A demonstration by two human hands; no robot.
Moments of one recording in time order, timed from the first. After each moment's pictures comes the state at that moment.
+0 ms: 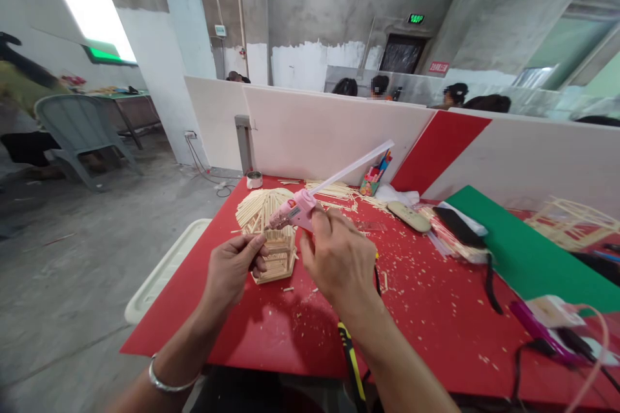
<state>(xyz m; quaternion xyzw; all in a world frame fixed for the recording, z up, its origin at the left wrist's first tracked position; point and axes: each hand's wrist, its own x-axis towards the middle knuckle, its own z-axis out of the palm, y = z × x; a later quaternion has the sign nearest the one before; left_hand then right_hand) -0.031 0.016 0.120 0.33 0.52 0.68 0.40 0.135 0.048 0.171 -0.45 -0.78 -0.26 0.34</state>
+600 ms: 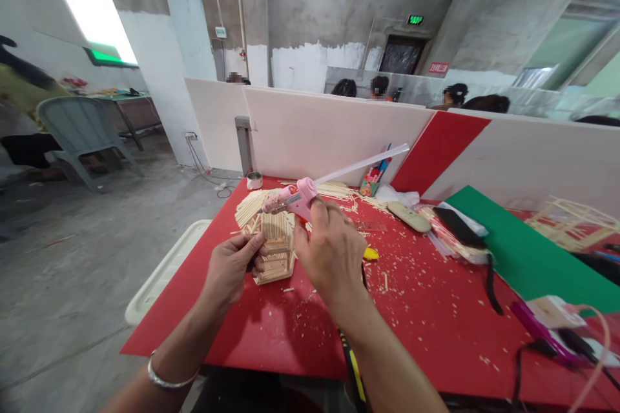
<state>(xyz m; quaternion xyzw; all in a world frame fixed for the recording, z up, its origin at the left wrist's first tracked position) -0.034 0.016 0.124 0.31 0.51 0.67 0.44 0.119 0.054 0.170 -0.51 -0.75 -0.21 0.37</state>
